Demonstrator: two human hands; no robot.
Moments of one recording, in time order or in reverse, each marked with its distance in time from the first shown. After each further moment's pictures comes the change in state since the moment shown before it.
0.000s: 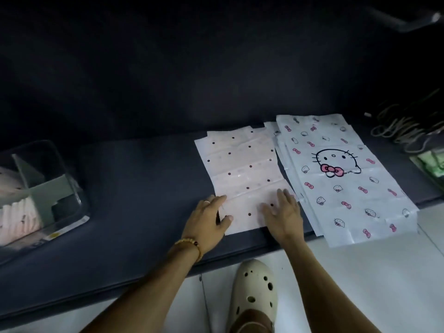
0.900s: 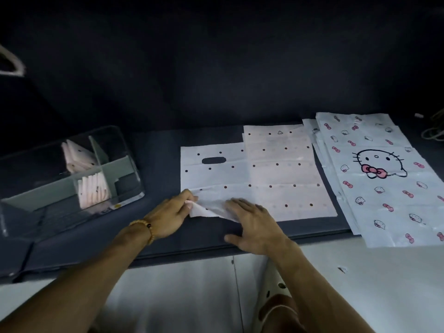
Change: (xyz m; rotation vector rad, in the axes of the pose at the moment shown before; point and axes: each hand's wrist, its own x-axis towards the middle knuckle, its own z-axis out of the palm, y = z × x) left_hand -0.061 -0.093 -0.126 0.079 -0.160 -0.078; right_hand -0.071 -0.092 0.044 -0.279 -0.448 -0.705
